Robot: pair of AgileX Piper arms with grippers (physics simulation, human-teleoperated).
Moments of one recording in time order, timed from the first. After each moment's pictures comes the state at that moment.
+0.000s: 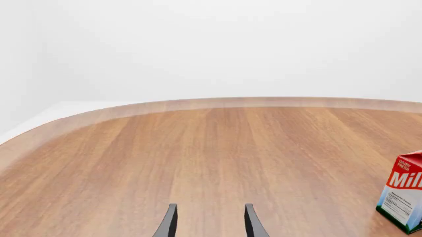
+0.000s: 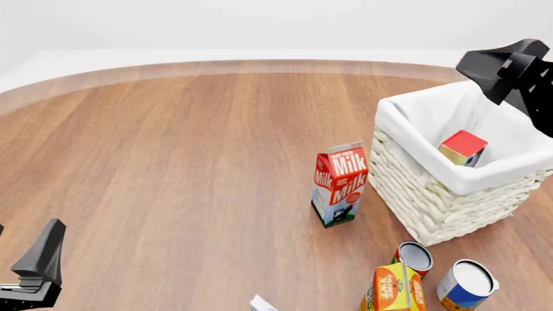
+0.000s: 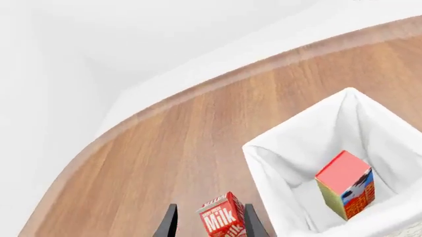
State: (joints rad) left arm 0.00 0.00 0.00 0.00 0.00; right arm 0.23 0.79 -0.88 0.38 0.51
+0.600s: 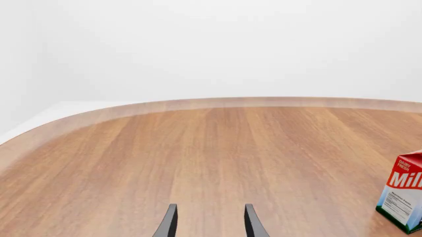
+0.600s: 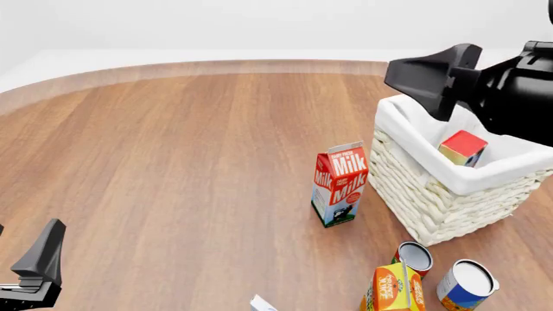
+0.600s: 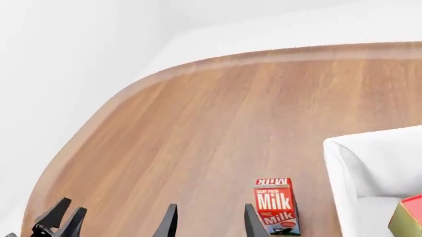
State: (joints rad) left arm 0.00 0.00 0.00 0.00 0.00; right arm 0.57 0.85 -0.99 0.47 0.39
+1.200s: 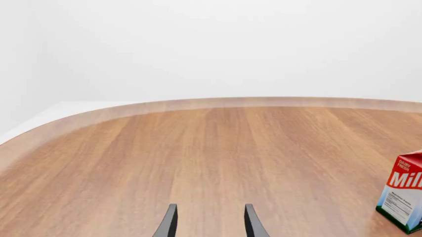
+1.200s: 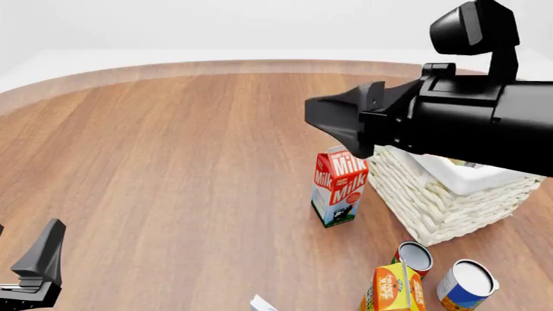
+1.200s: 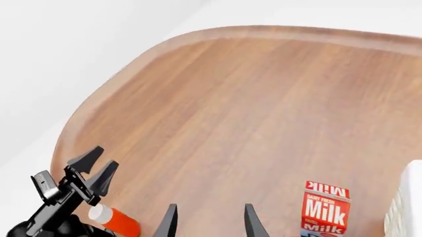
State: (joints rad) left arm 0.00 0.00 0.00 0.00 0.00; right arm 0.81 0.98 -1.03 0.46 0.31
